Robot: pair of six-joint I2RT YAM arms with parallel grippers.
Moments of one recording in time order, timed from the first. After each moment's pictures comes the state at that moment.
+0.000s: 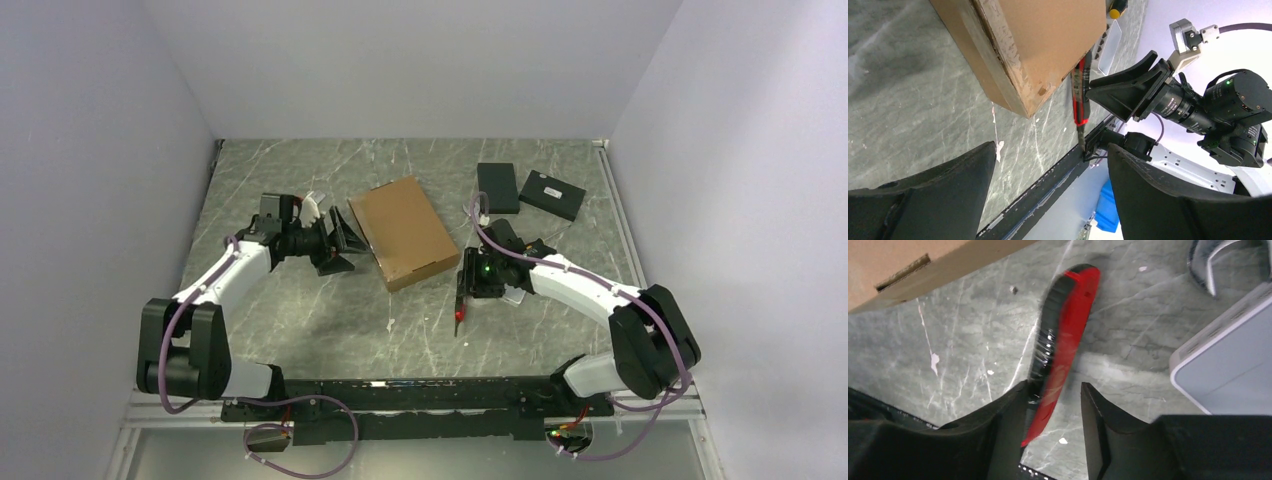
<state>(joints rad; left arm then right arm) -0.12 1.37 0.83 -0.33 0.81 -0.65 0.56 1.38 0.77 -0.42 -0.15 0.59</state>
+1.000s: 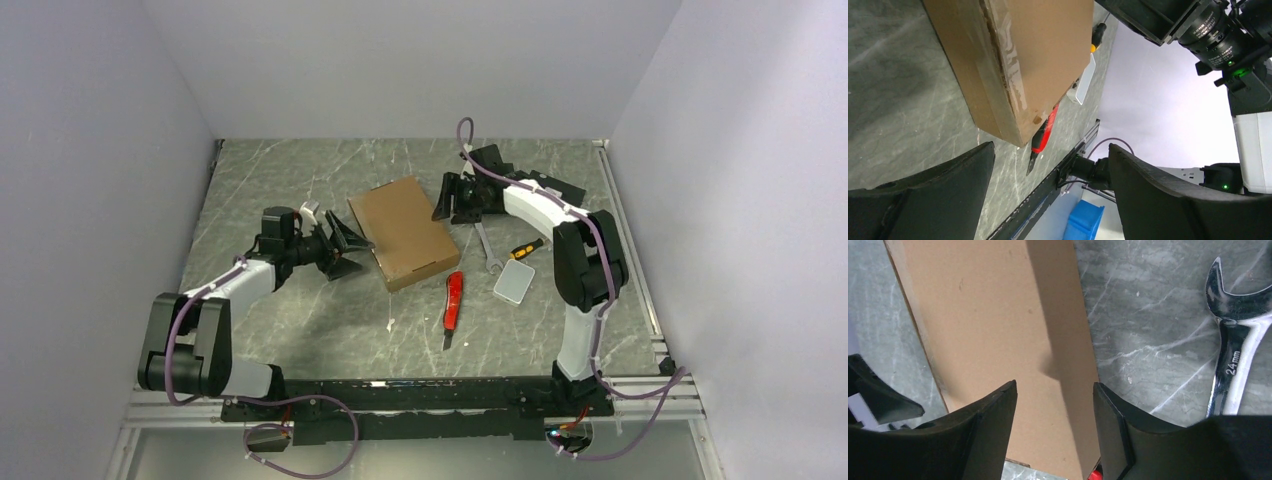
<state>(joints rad) -0.12 1.38 0.62 0.11 0.81 -0.96 0.39 1.93 1.45 -0.41 -0.32 0.46</state>
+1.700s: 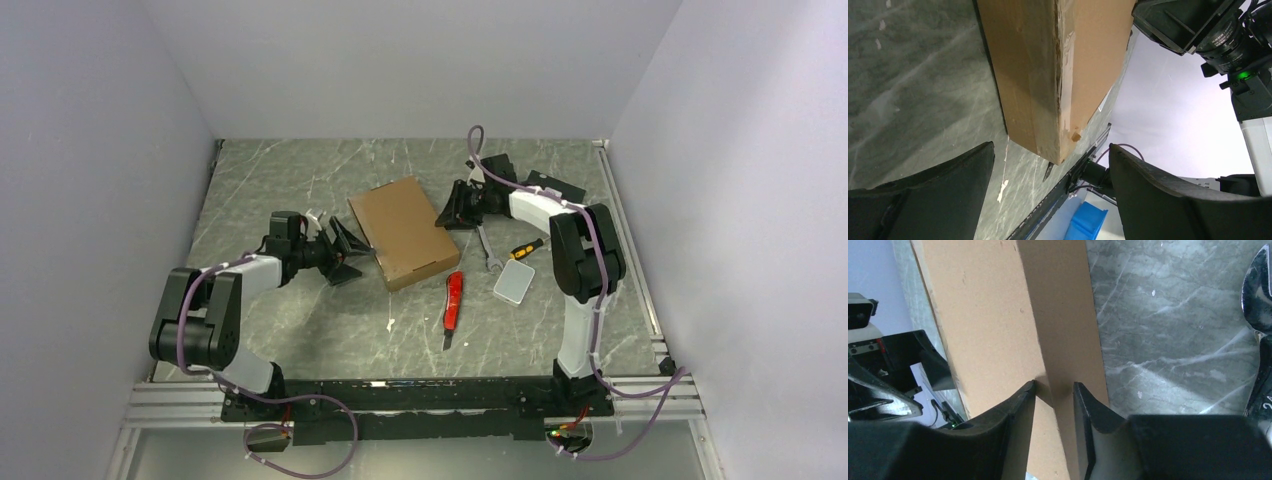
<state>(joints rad) -0.12 1.51 0.62 0.14 0.78 -0.93 0.31 2.01 1.37 -0.25 -0.58 0.51</state>
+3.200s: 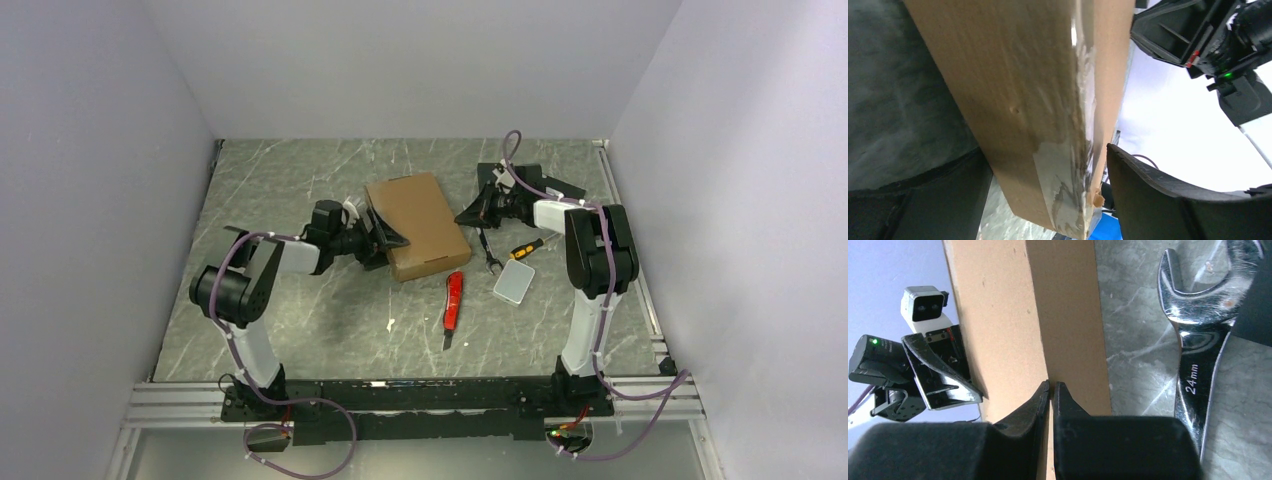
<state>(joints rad) -0.32 1.82 0.78 0.44 0.68 -1.01 0.14 2.02 1.20 0.03 -0.81 0.65</state>
